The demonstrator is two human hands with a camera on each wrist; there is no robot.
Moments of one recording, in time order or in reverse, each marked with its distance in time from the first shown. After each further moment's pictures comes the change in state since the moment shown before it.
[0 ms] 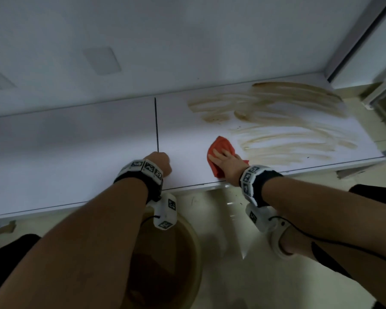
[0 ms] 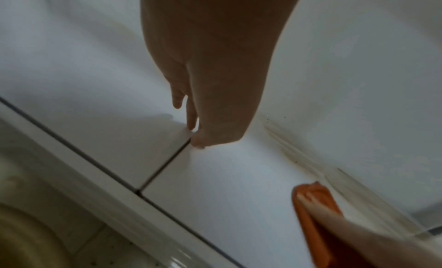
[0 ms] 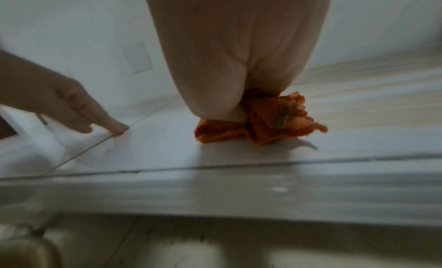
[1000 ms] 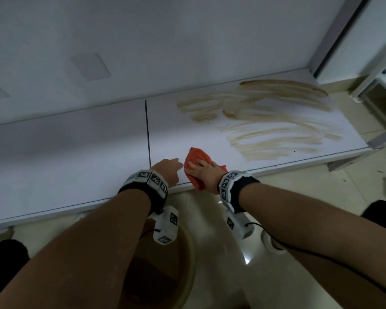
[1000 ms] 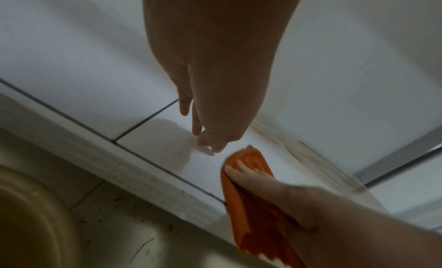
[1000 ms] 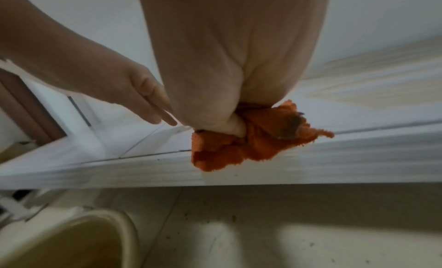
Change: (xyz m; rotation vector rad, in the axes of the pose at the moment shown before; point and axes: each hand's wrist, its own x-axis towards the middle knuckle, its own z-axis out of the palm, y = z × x) left_hand -0.023 0.049 0.014 0.022 0.033 0.202; right_hand -0.011 -0.025 0.017 -0.029 -0.004 -0.187
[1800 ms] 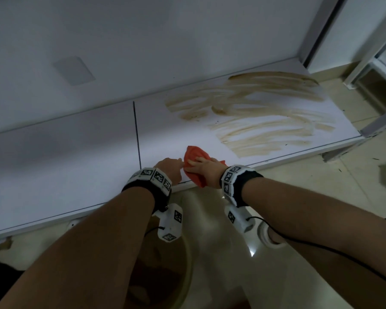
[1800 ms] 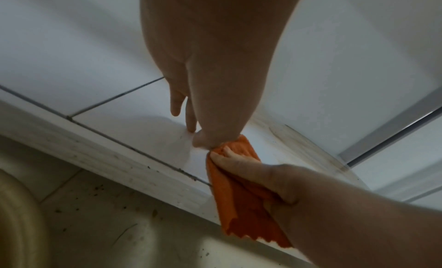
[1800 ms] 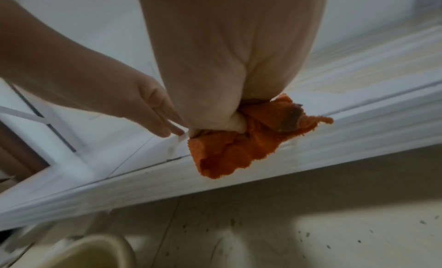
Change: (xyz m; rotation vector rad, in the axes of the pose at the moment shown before) left_hand 0.011 0.039 -0.012 0.098 -0.042 0.011; right_hand -0.008 0.033 0.004 0.061 0.032 -0.023
